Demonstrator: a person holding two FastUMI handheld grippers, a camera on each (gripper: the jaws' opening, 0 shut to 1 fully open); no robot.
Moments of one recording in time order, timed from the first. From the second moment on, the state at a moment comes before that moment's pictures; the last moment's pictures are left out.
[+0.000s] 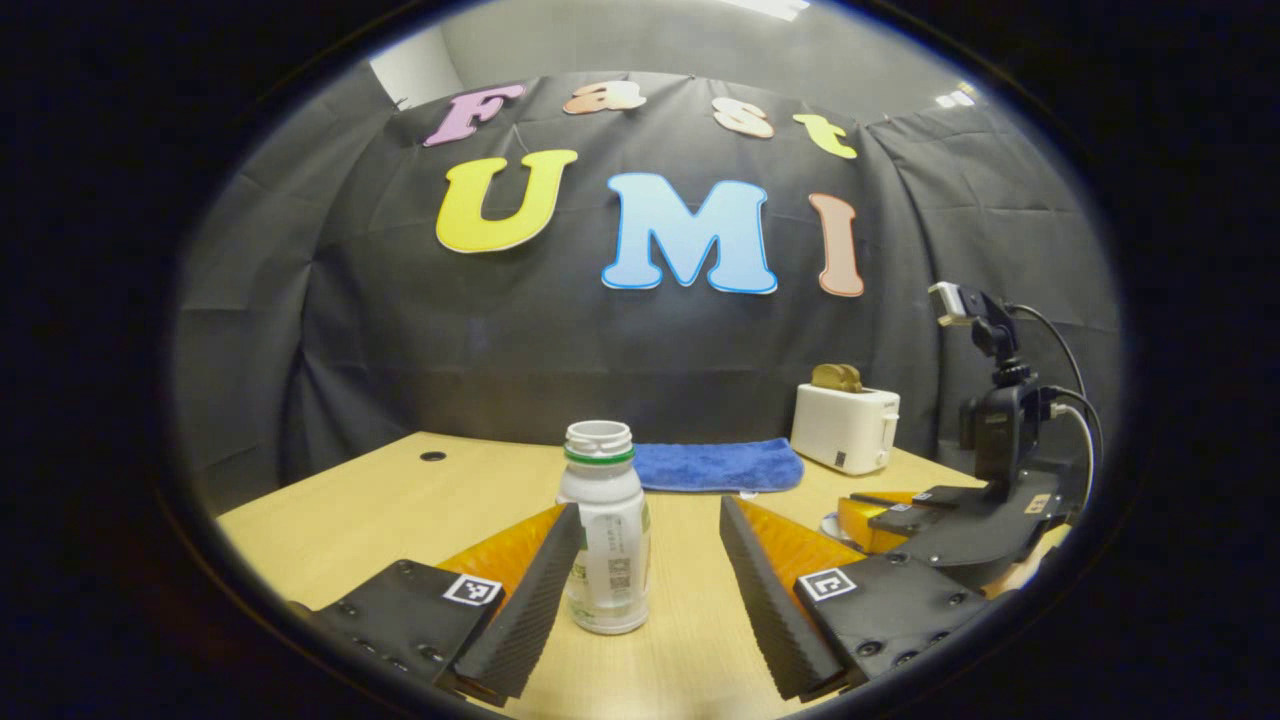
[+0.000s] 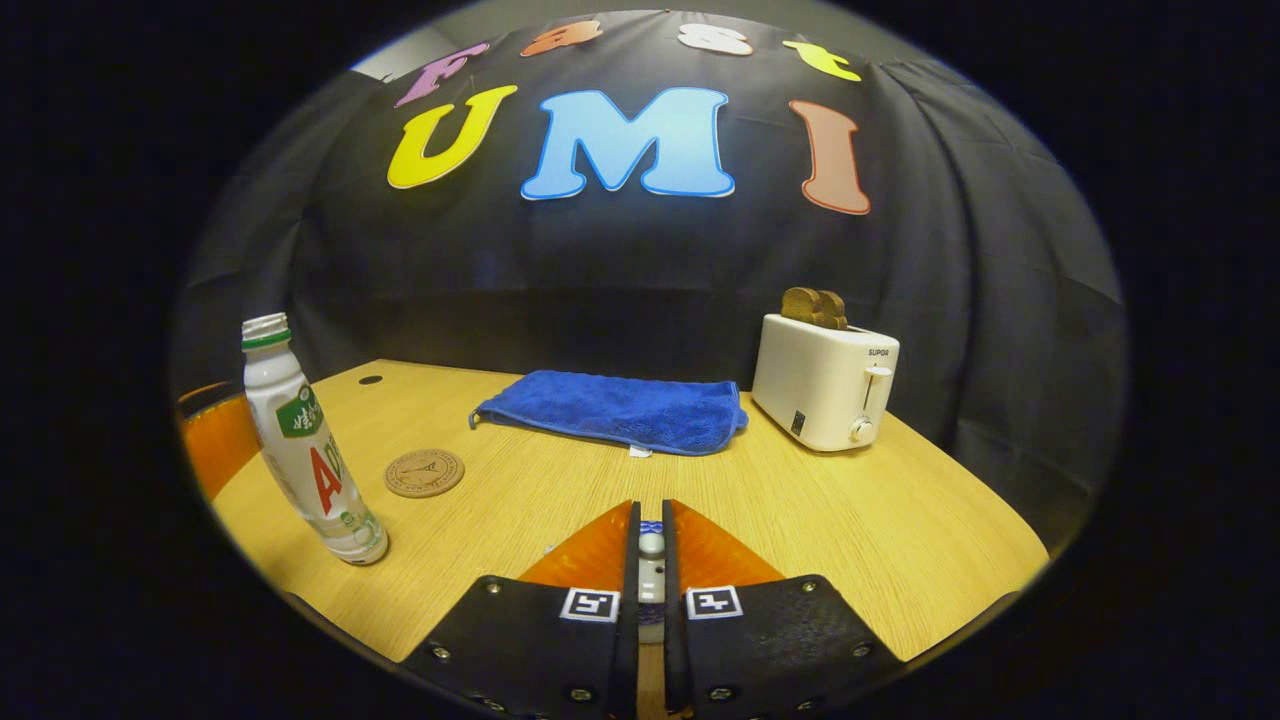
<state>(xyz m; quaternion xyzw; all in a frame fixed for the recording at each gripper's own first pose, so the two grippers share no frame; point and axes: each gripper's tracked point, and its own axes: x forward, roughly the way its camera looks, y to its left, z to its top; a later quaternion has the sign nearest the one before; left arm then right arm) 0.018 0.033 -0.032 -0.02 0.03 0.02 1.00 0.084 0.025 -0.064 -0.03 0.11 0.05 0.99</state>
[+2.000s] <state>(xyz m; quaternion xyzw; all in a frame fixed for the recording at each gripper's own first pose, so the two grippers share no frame) 0.090 0.062 -0.125 0.05 0.14 0.07 0.99 0.111 -0.088 -0.022 0.07 0.03 0.01 1.00</state>
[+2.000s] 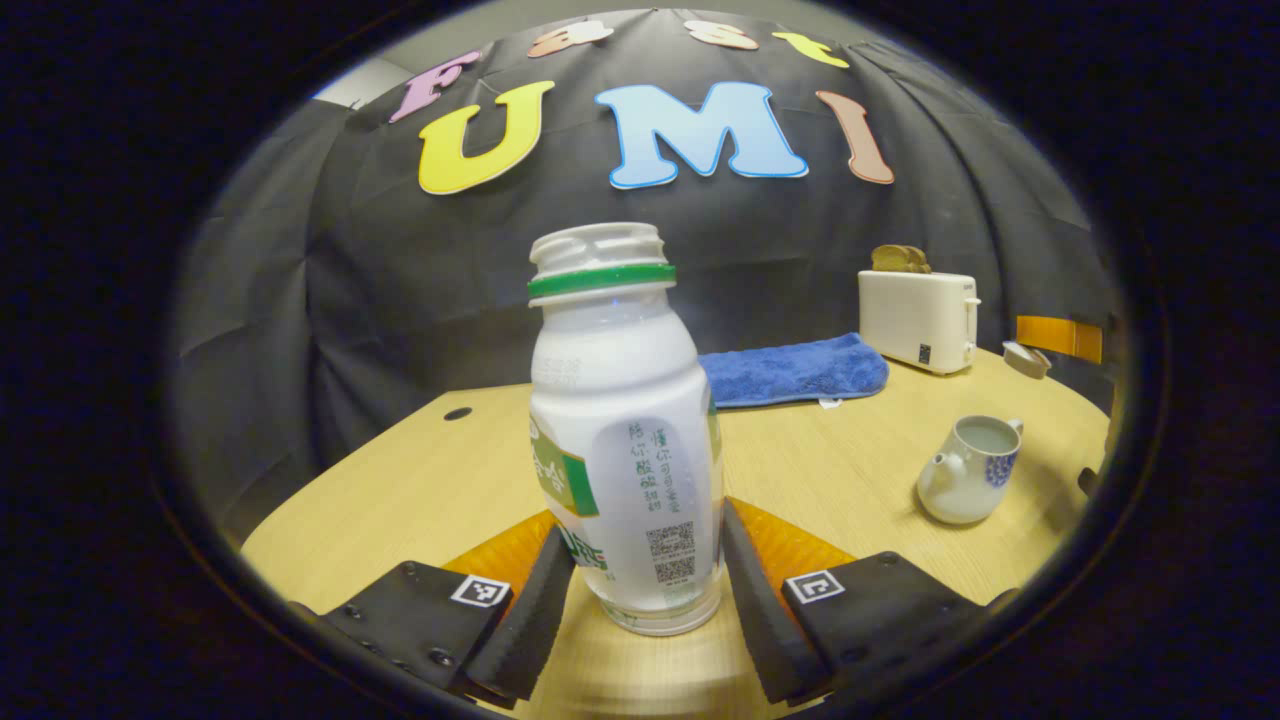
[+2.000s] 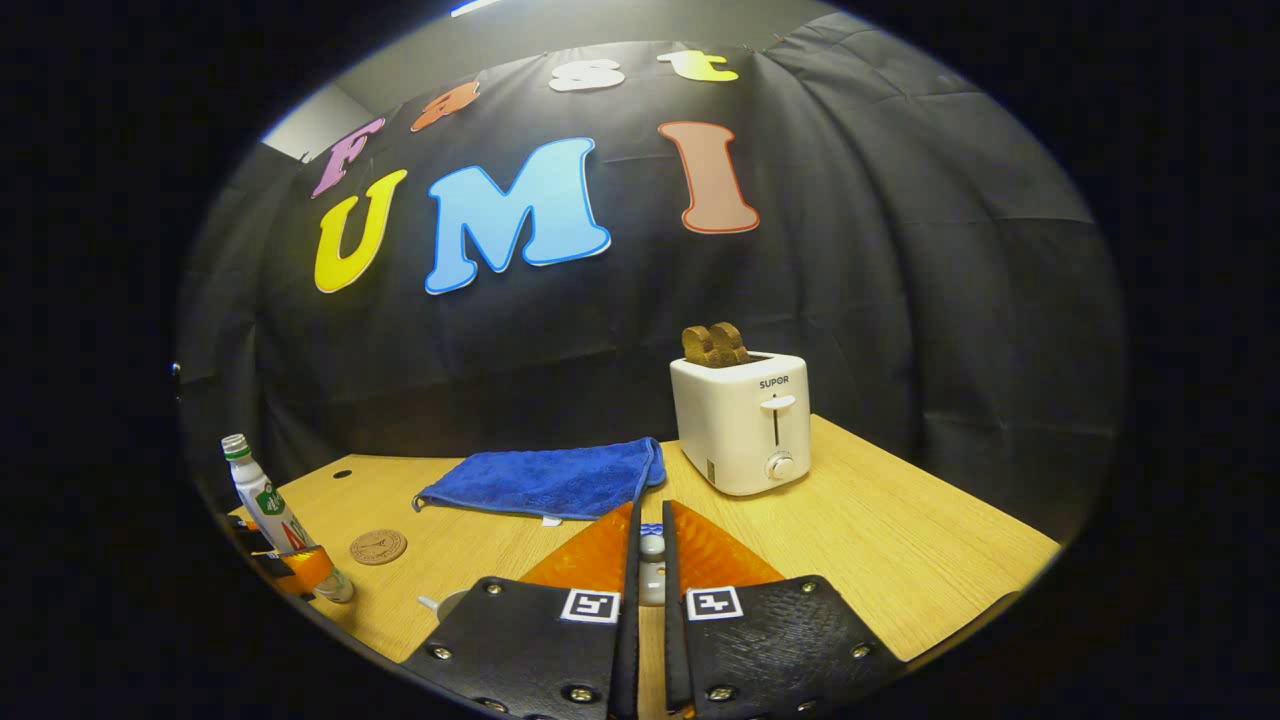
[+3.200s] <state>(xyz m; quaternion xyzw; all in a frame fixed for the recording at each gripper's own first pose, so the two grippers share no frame) 0.101 0.003 -0.062 0.51 0.08 0.07 0.86 0.117 -0.126 -0.033 0.14 0.05 -0.02 0.99</state>
